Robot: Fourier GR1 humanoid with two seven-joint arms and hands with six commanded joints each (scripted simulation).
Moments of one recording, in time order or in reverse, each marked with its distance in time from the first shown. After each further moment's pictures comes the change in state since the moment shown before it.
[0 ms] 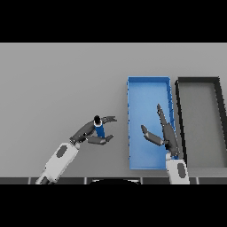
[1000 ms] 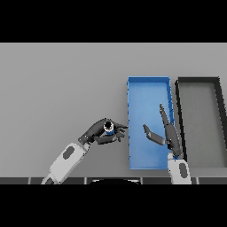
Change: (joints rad) left arm -0.028 -0.068 -0.052 -0.192 0.023 0.063 -0.002; right arm -0.003 -0.018 -0.015 -0.002 0.001 -0.002 -0.019
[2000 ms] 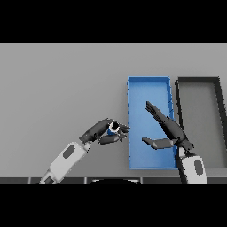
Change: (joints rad) left arm -0.037 0.022 -0.025 -0.026 -0.019 0.008 0.080; right arm -0.111 -0.176 0.018 -0.250 -0.451 0.343 0.161
